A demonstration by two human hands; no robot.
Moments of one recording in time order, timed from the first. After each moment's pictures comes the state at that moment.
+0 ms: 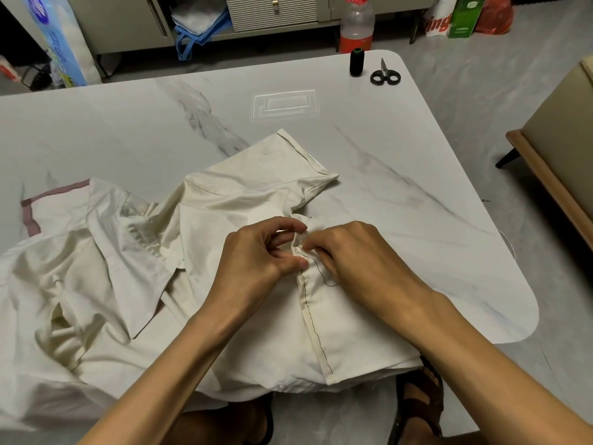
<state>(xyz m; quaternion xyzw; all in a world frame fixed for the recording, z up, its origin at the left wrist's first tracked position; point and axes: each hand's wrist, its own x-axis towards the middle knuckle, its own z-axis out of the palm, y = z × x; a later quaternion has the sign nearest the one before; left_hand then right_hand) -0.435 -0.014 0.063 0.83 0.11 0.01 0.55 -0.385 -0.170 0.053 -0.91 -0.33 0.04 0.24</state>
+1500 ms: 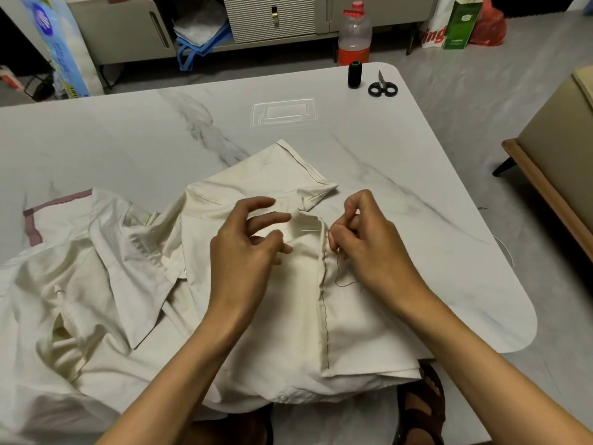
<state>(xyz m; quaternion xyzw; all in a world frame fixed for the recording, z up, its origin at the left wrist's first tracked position) -0.428 -0.015 0.068 0.76 0.17 0.14 0.61 -0.378 -0.177 0.060 -0.81 -0.13 0.05 0.57</state>
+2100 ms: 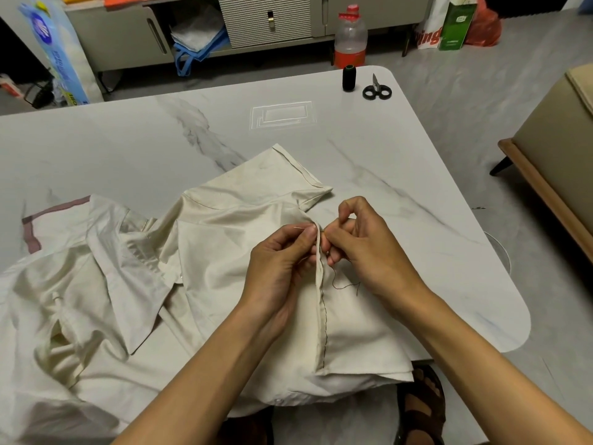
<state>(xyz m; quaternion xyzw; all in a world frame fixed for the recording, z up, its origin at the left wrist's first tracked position) -0.416 -0.053 0.052 0.49 0.20 -0.01 0.85 -0.379 -0.179 0.071 -0.70 -0.08 0.13 0.70</state>
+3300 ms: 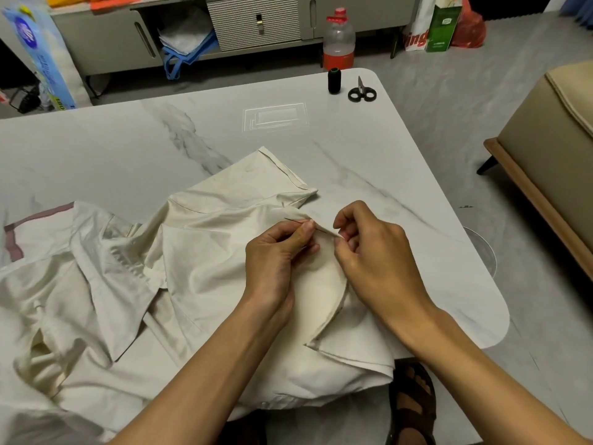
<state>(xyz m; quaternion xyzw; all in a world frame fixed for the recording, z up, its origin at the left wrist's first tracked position) -0.401 -0.074 0.051 0.53 0.23 0.04 0.82 -0.388 -0.206 0.068 -0.91 -0.13 -0.06 0.40</state>
